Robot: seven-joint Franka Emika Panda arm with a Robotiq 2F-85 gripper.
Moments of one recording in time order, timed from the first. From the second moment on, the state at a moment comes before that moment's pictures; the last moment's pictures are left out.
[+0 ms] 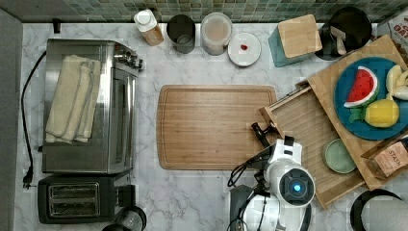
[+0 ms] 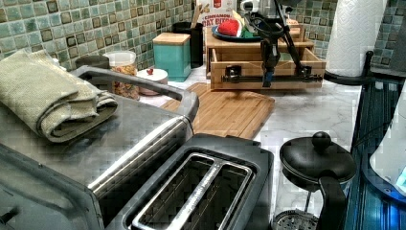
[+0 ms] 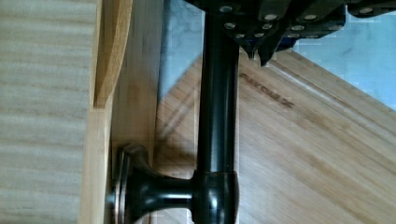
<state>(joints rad) -0.13 -0.12 -0.28 -2.68 -0.20 1.02 -1.58</state>
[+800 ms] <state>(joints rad) -0.15 0.12 -0.36 -2.41 -0.09 1.00 -1.75</state>
